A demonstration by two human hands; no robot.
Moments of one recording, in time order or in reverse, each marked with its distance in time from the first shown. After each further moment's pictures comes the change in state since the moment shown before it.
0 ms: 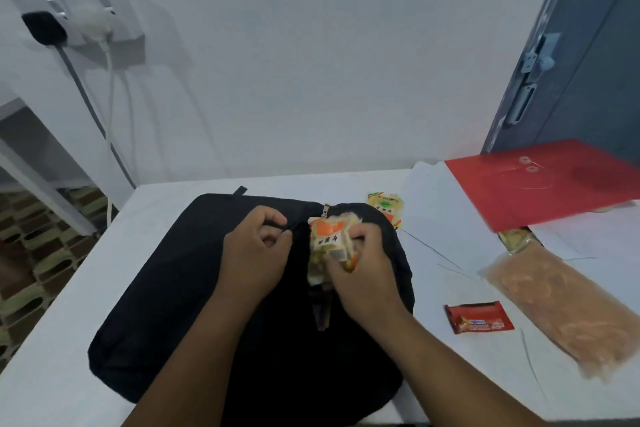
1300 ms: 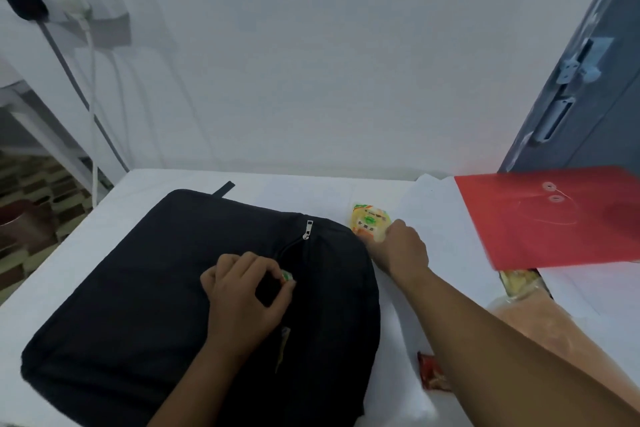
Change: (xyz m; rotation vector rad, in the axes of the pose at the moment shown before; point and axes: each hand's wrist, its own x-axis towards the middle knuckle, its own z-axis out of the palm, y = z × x) left_hand -0.018 -0.051 0.080 0.475 0.220 0.346; right_hand 0.170 0.105 -0.062 -0.693 -0.083 0.282
